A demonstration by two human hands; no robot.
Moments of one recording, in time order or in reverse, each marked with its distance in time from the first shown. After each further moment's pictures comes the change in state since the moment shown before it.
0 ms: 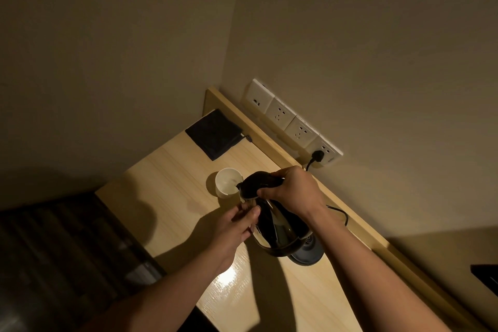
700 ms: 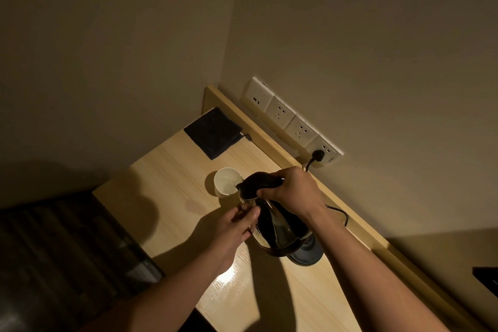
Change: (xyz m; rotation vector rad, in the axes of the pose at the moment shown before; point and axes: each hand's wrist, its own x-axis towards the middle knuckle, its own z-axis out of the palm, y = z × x) left_hand 0.008 -0.005 0.001 -0.007 0.014 -0.010; right_hand 0.004 0.004 0.001 -0.005 -0.013 -0.024
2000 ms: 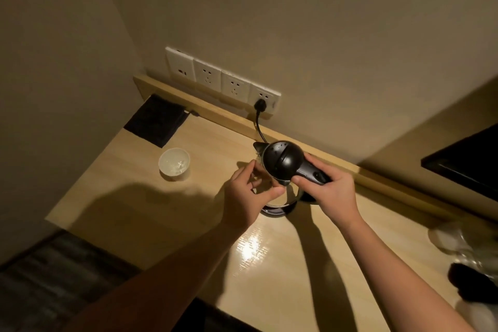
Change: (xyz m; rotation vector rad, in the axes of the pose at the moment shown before) left_hand 0.005 -0.053 0.111 0.861 -0.039 0.676; right_hand -0.132 0.186 0.006 0.817 0.460 0.085
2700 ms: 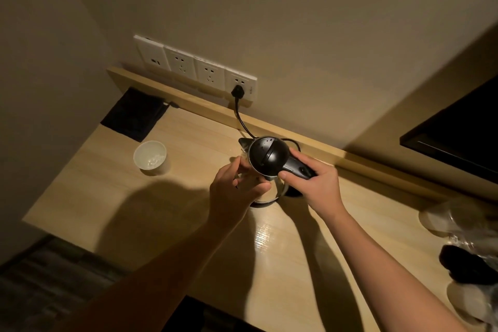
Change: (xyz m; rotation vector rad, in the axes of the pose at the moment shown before) left_hand -0.008 -0.005 0.027 0.352 -0.043 0.121; right_hand -0.008 0.046 -0.016 0.024 -0.005 0.043
